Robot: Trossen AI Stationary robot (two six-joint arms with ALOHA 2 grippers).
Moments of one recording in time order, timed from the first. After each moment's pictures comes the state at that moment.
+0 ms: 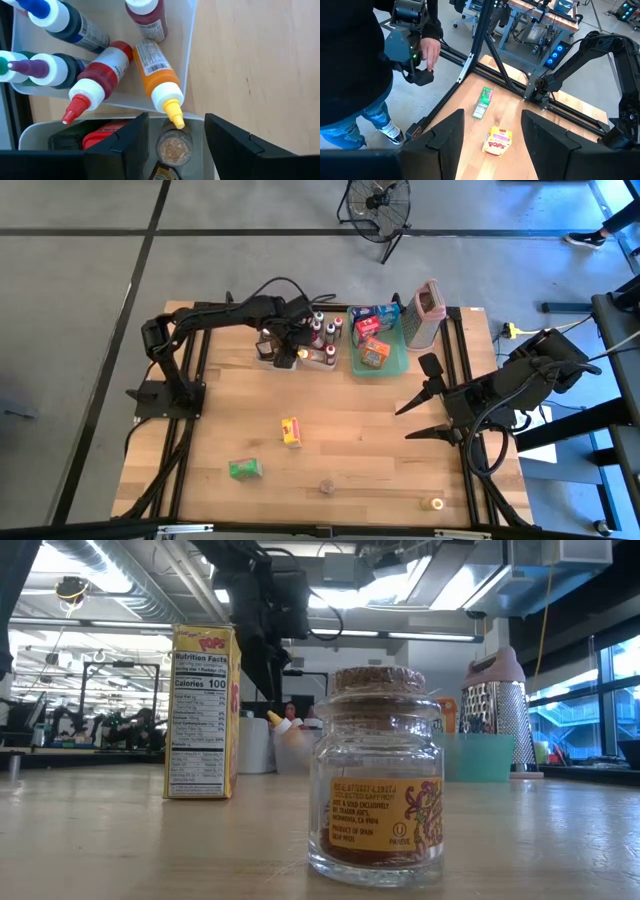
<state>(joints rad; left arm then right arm) 0.44 1.74 1.41 -0.89 0.10 0.56 0.65 1.59 2.36 -1.25 0.29 -0.09</state>
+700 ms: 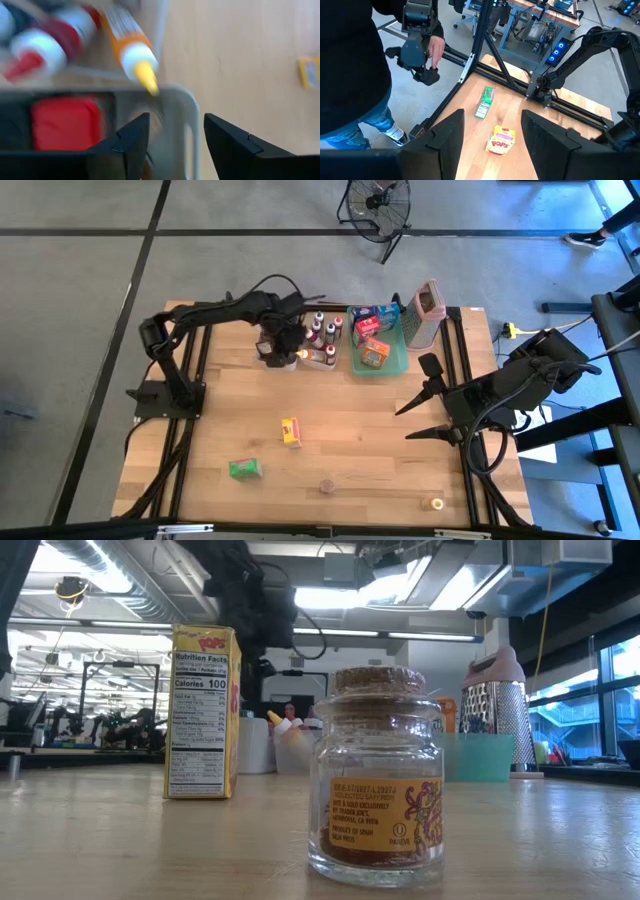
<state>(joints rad) 0.51 1.73 1.37 -0.99 0.24 0.56 0.65 1.59 2.36 -1.26 0.28 -0.06</state>
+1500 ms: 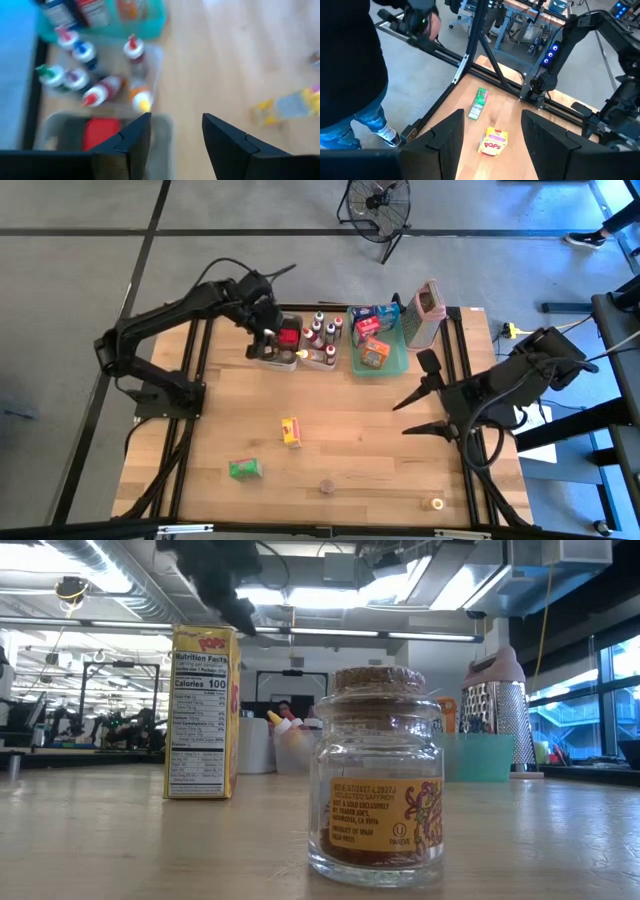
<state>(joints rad) 0.58 1.37 1.30 -0.93 0.39 0.52 0.63 1.59 2.36 -1.24 0.29 -0.10</state>
